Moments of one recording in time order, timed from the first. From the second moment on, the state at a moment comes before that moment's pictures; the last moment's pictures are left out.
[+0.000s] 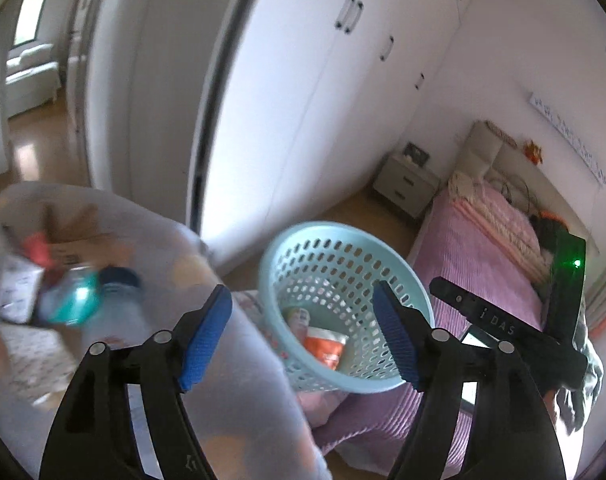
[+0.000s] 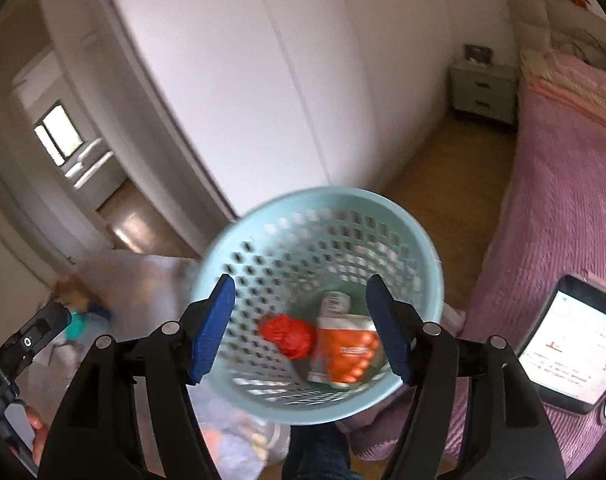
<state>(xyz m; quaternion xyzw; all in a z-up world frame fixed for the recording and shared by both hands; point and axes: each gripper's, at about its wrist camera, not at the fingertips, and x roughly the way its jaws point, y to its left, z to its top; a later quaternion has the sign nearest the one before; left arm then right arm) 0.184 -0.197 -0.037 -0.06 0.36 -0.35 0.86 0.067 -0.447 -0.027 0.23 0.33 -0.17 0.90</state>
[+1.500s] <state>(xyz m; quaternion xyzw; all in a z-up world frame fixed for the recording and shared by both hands) 0.319 0.076 -0.086 0.03 0.46 -0.10 0.88 0.158 -0.195 -0.068 0.15 0.43 0.00 0.89</state>
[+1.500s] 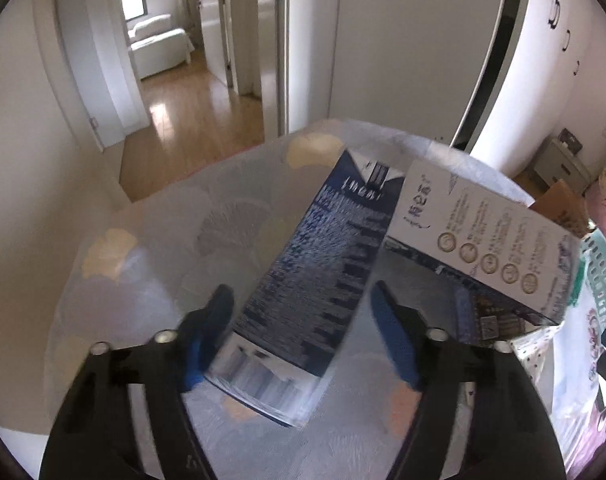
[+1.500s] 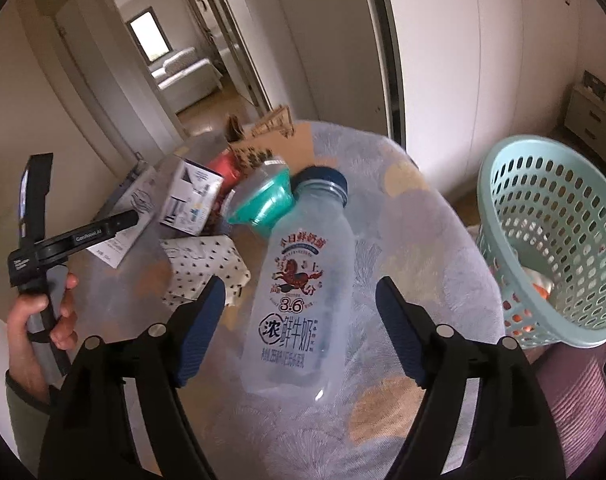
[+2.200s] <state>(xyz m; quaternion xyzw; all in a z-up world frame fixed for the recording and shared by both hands) 0.215 0.057 -0.009 -0.02 0.36 -0.16 0.92 0.149 -0.207 -0.078 0.16 0.45 0.01 0.88</state>
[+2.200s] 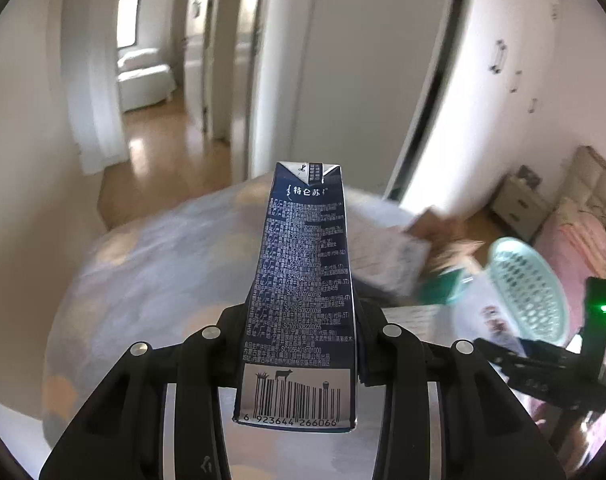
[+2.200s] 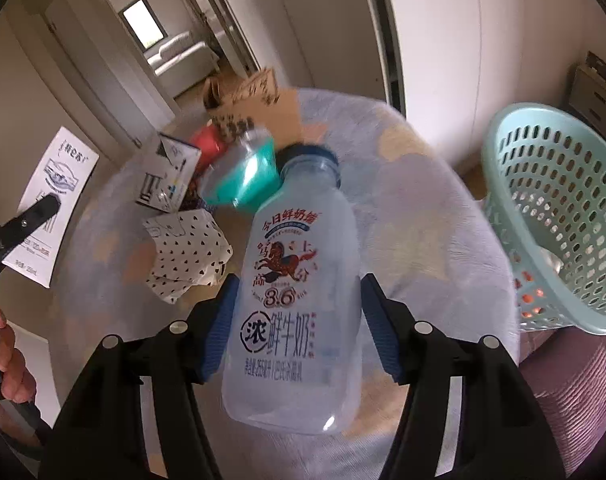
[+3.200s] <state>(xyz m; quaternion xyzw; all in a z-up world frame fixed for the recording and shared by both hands) 0.207 -0.248 -0.017 0.03 0.37 -0.38 0.85 0.076 -0.443 -0.015 0.26 0.32 -0.15 0.90</state>
